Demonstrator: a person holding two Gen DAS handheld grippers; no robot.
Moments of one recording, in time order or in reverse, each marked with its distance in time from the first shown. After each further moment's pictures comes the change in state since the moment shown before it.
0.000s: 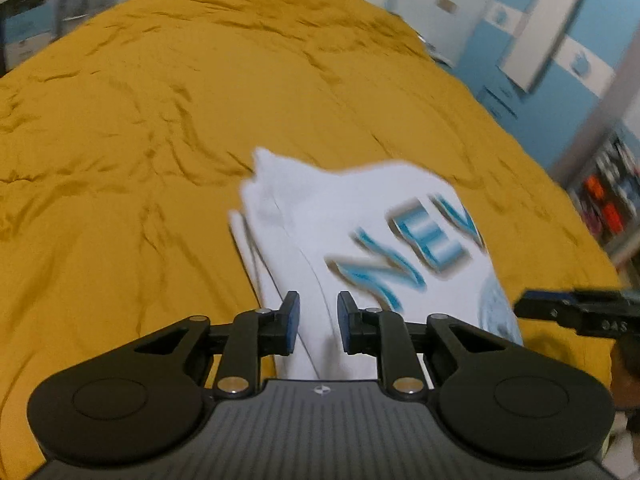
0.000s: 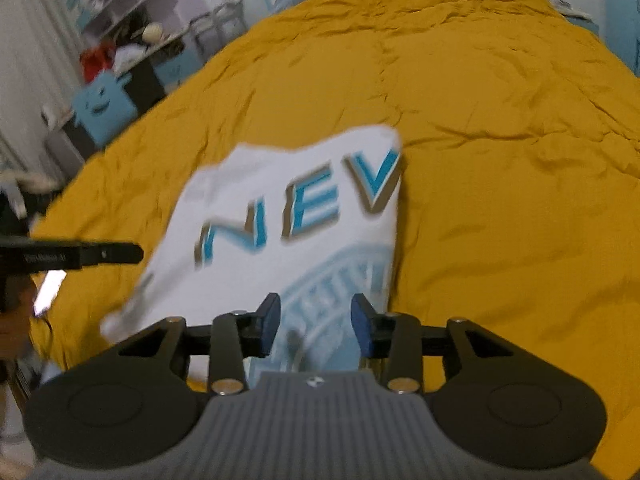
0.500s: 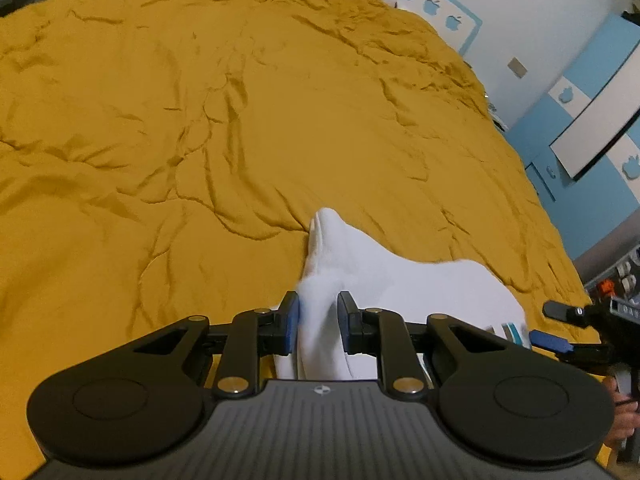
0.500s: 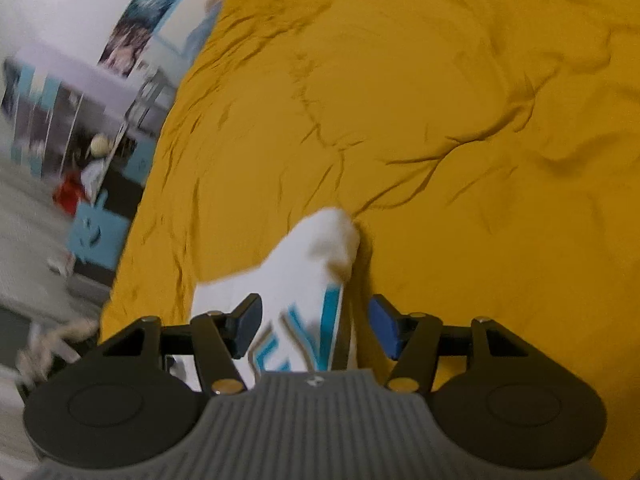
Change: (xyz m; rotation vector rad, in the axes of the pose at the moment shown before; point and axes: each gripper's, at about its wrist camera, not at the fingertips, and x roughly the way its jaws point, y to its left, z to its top) left arm 0.078 0.061 0.053 -0.262 -0.032 0.005; right arm 0.089 -0.100 0.105 0.523 0.034 0.144
